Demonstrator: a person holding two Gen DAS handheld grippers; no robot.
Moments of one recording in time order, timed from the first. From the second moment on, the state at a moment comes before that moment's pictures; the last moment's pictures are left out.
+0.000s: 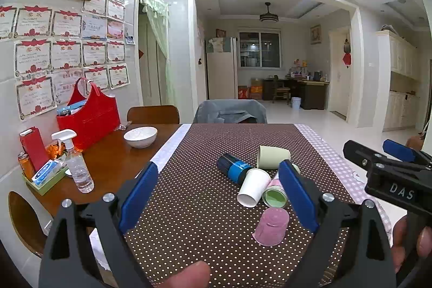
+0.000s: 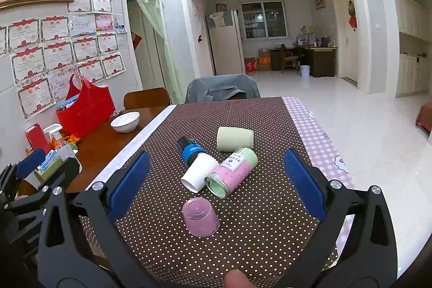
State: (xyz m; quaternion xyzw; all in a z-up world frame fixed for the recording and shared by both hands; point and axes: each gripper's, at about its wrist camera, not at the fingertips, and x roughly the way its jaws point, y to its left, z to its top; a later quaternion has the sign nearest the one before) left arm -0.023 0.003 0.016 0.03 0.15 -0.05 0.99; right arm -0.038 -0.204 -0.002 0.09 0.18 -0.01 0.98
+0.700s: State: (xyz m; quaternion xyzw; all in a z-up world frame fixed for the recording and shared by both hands) left arm -0.022 0.006 0.016 0.03 0.14 -0.04 0.99; right arm -0.034 -0.204 -0.005 0.09 0.19 0.00 0.98
